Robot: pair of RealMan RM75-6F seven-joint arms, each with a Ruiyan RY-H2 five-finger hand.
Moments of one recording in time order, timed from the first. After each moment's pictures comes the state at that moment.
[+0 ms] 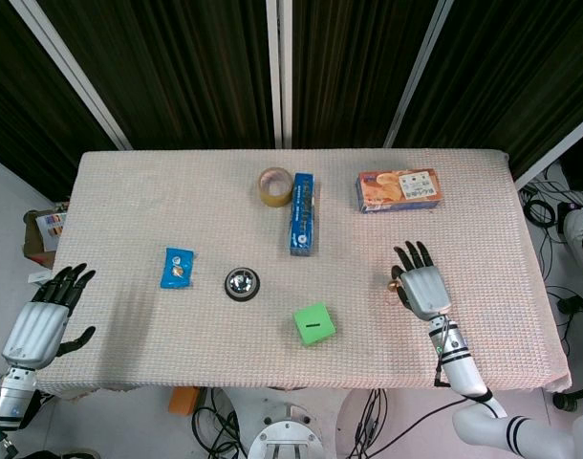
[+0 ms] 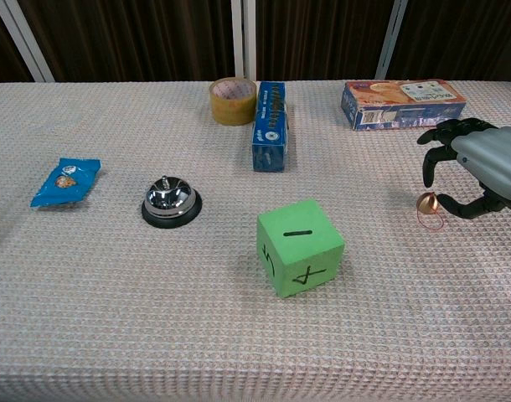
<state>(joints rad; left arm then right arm) -0.11 -1.14 0.03 -1.59 1.60 1.45 0.05 0.43 -1.66 0.09 -1.21 -1.39 1.19 -0.33</state>
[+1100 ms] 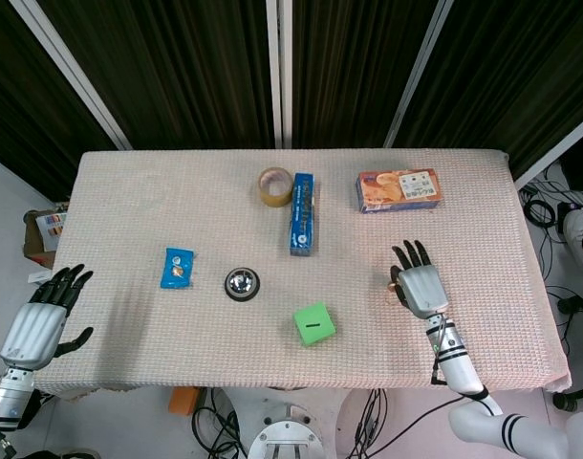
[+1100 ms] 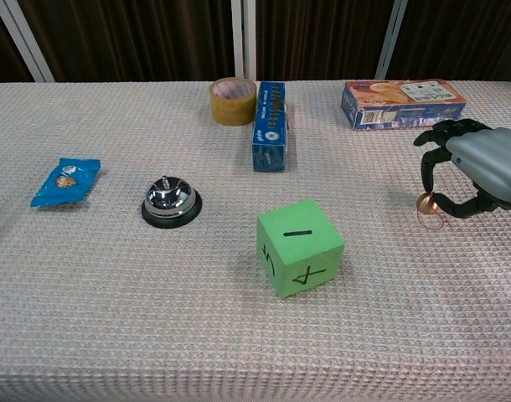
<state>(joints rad) -0.11 -1.13 0.03 -1.58 1.59 1.45 0.04 0.43 -1.69 0.10 -1.18 -1.39 1.18 -0.33</state>
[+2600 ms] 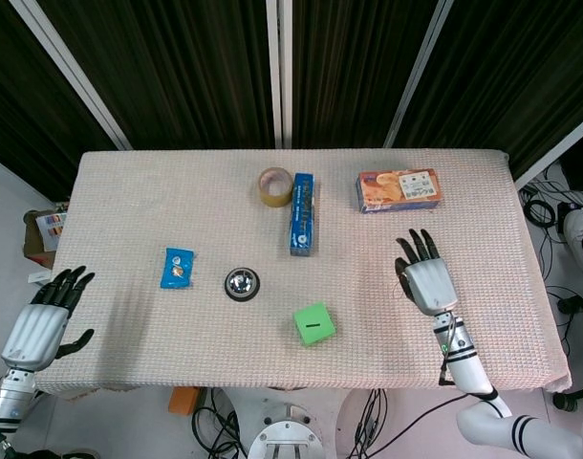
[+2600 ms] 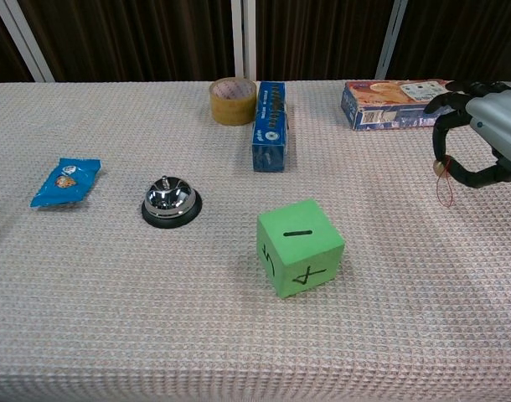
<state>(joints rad) -0.11 -1.13 0.04 -1.60 1.59 1.44 0.07 0.42 -1.63 0.11 -1.23 -1.48 1.31 -0.32</state>
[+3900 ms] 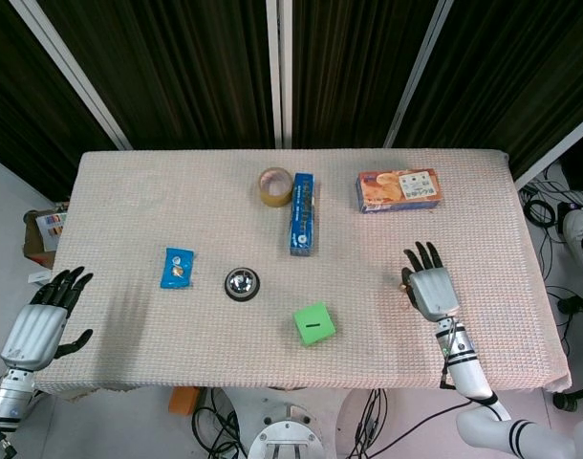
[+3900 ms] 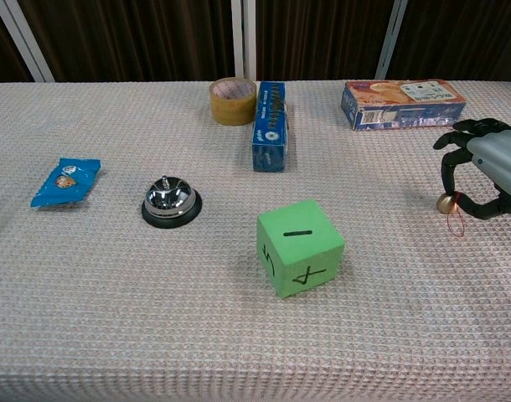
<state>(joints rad) -0.11 -1.13 0.04 -1.58 1.58 1.43 0.05 0.40 -1.67 0.09 -1.17 -1.40 1.21 -0.33</state>
